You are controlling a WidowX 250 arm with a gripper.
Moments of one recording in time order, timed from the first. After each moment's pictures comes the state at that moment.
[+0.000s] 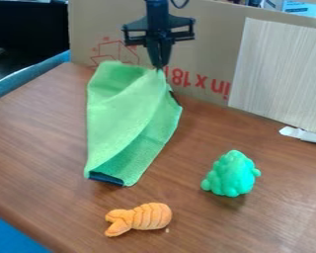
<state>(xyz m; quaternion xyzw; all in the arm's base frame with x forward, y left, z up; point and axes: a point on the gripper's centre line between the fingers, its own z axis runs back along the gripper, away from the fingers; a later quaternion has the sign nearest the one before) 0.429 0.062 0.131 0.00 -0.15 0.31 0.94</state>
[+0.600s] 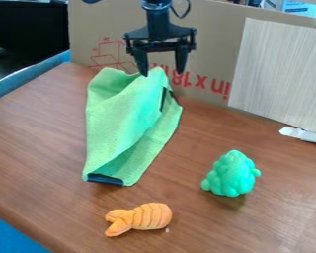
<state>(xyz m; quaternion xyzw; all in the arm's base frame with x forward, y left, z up) 0.422 0.060 0.125 0.00 -0.14 0.26 0.95</state>
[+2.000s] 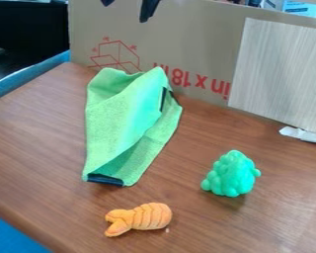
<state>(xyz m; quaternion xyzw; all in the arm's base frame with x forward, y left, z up) 0.394 0.089 0.213 0.16 -0.06 0.10 0.98</state>
